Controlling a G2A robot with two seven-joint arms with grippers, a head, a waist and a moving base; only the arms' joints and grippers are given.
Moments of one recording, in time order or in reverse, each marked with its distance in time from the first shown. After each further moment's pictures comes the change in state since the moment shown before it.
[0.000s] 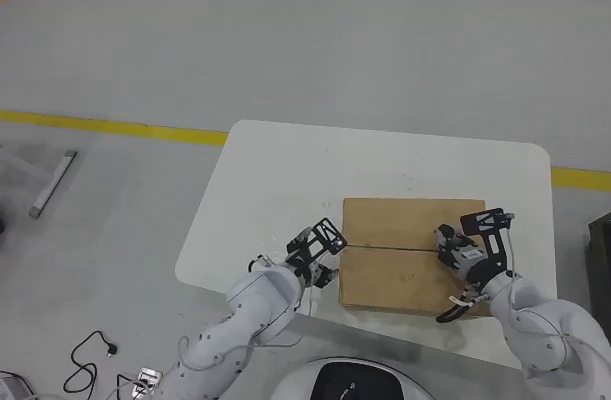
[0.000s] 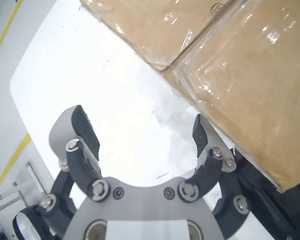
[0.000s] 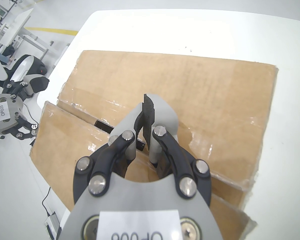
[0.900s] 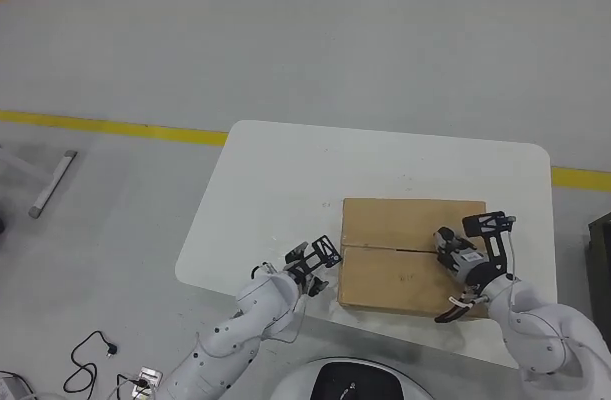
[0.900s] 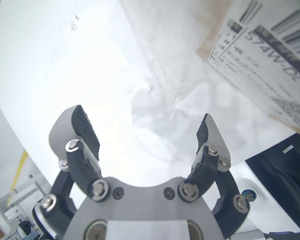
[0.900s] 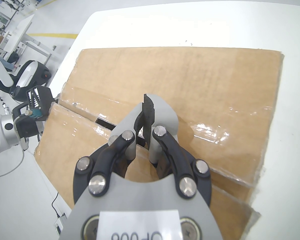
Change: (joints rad) left arm -0.042 -0.008 0.050 0.289 0.081 -0.066 0.174; right arm -0.015 -0.009 0.010 -0.008 0.033 0.024 0.005
